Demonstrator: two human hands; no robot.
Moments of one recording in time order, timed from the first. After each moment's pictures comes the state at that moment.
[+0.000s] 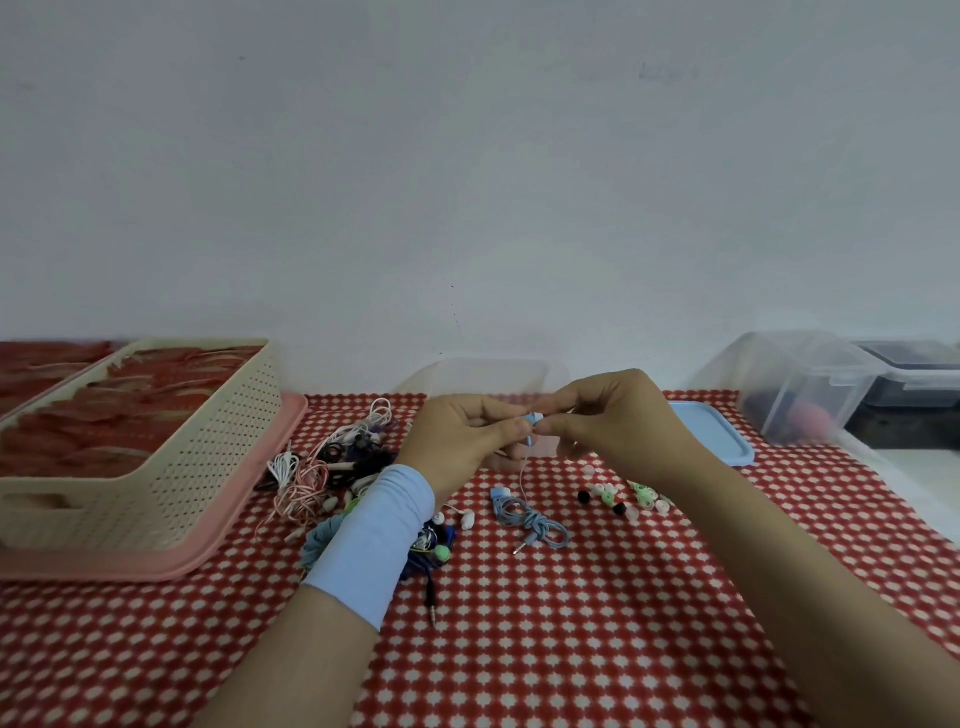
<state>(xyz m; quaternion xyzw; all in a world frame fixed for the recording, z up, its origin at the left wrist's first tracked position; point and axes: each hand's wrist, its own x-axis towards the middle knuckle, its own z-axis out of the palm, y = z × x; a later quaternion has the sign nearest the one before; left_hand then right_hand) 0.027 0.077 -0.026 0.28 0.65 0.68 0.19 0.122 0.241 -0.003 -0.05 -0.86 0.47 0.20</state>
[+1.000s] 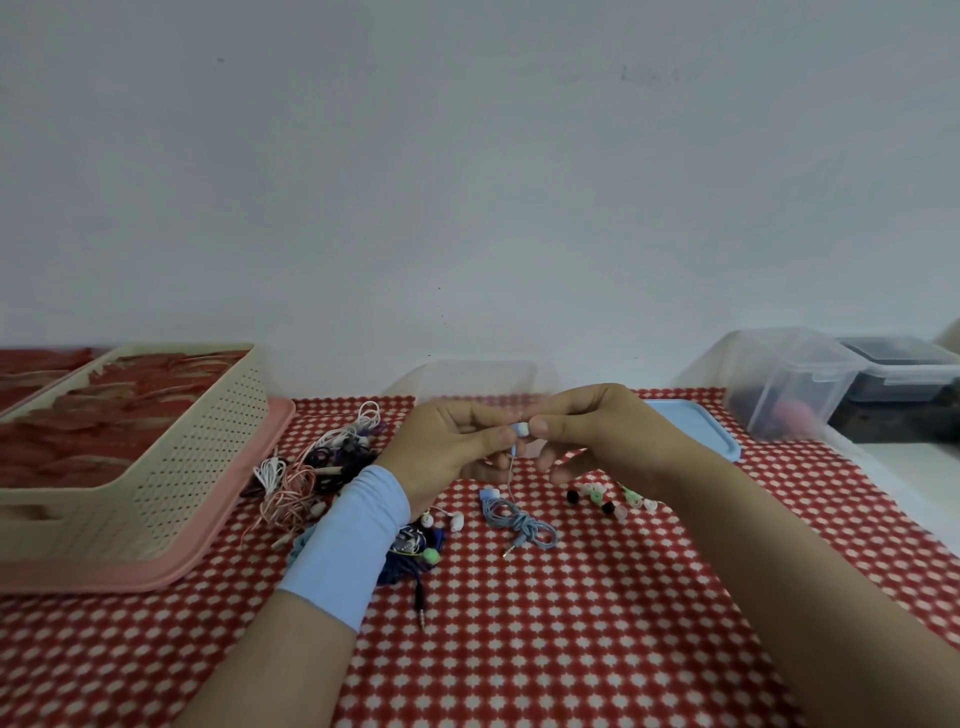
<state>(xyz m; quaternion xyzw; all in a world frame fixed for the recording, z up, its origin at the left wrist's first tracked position) 0.024 0.070 -0.026 0.31 0.62 0.67 0.26 0.127 0.243 0.001 -0.06 -0.75 0.66 0.04</state>
